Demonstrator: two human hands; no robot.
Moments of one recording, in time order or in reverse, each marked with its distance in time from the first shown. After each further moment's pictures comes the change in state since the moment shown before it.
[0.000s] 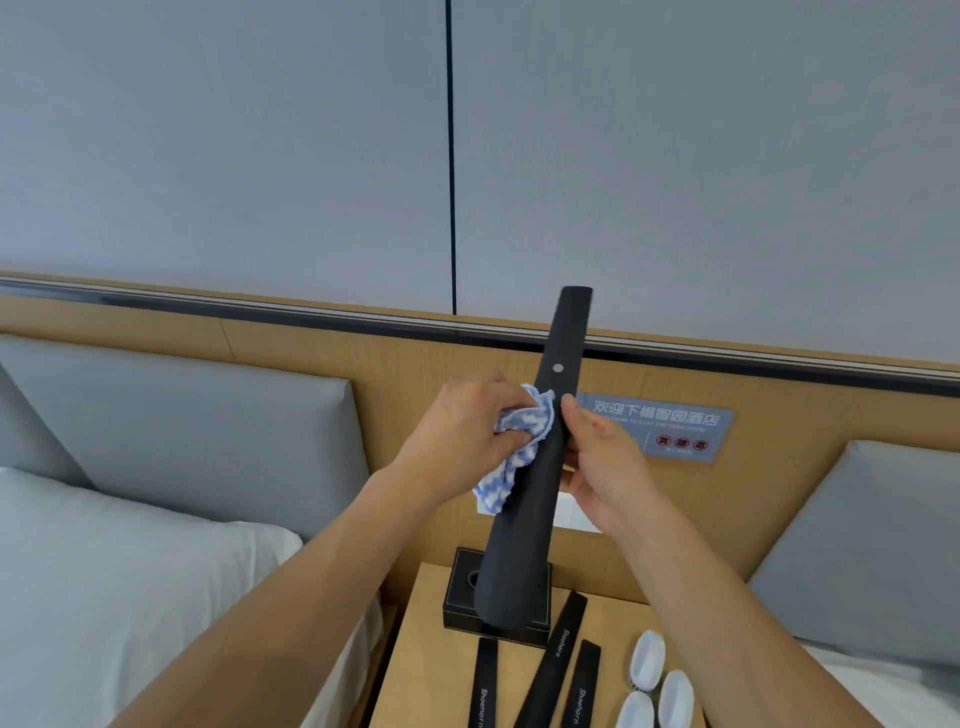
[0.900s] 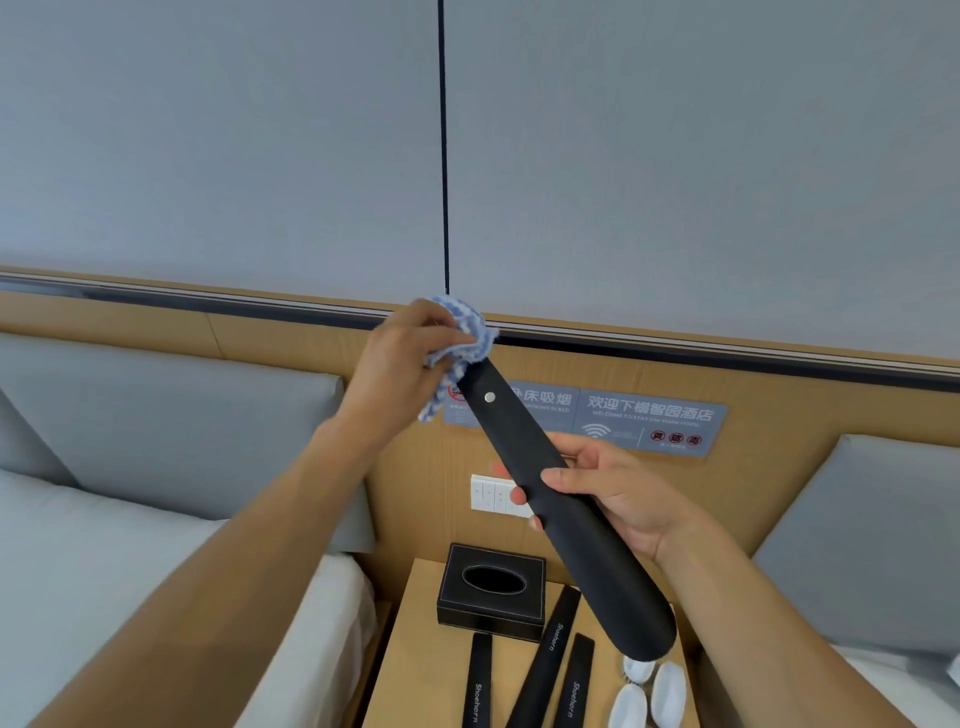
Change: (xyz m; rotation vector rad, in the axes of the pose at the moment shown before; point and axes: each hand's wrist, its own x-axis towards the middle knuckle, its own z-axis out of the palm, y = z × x) left_hand 0.020 -0.045 -0.032 0.051 0.264 0.060; right_hand -0.014 -0.002 -0.036 -0.074 -0.648 0.088
